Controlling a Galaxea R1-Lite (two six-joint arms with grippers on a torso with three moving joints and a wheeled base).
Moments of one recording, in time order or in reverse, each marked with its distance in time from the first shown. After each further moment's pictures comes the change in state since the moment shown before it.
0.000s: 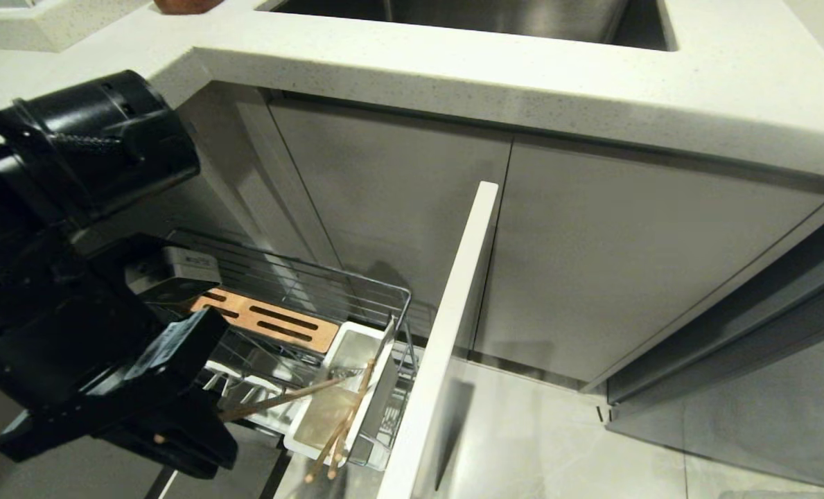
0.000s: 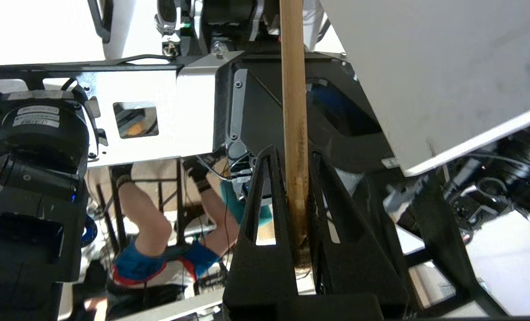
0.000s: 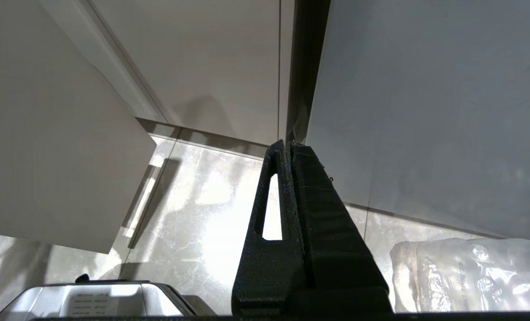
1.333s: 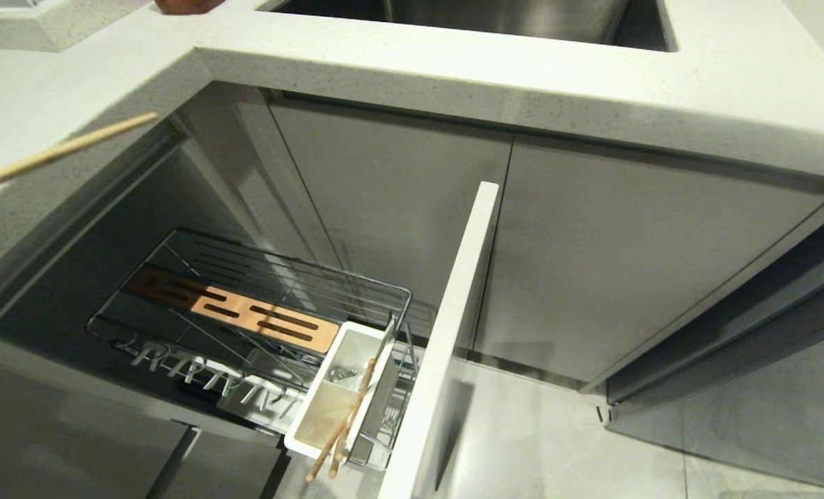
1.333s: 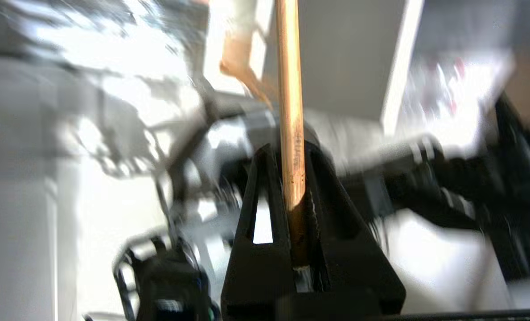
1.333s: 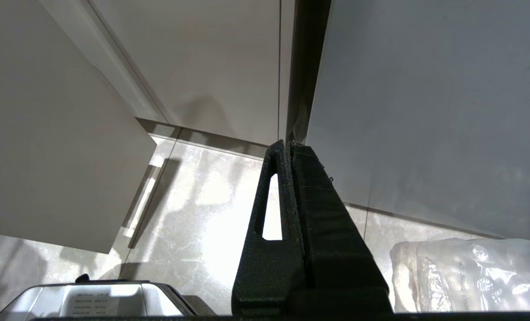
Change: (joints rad) left arm 0.174 -0.498 -0.157 -0.055 0.226 0.429; right arm 0.000 0.000 0.000 0.000 0.000 0.000
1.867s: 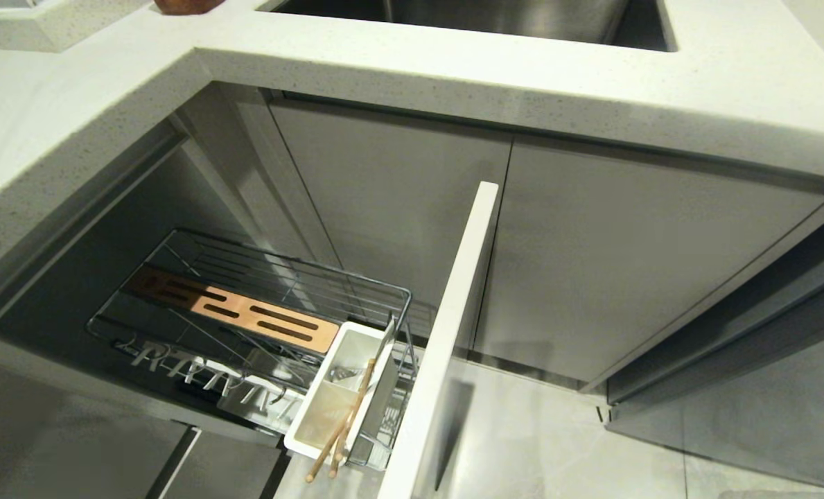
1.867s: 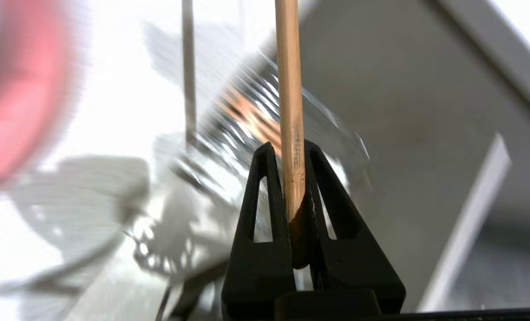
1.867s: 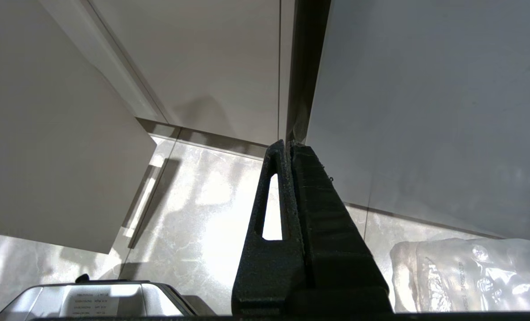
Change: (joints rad) left arm 0.633 -0.031 0.001 -0.286 0.011 -0.027; right arm 0.000 0.000 0.000 0.000 0.000 0.000
